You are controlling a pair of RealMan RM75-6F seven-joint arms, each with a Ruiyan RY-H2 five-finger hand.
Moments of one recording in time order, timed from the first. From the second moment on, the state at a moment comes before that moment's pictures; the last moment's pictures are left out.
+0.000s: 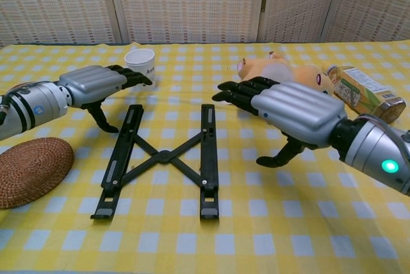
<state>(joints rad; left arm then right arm) -0.82 -1.76 -0.10 -0.80 1.47 0.87 0.02 0.63 -1.69 0.05 -1.37 -1.55 1.08 -0.34</state>
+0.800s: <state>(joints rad) -0.82 -1.75 -0.09 -0.82 1.45 0.86 -0.06 0.68 -1.92 0.06 -1.07 -1.60 1.11 -0.27</state>
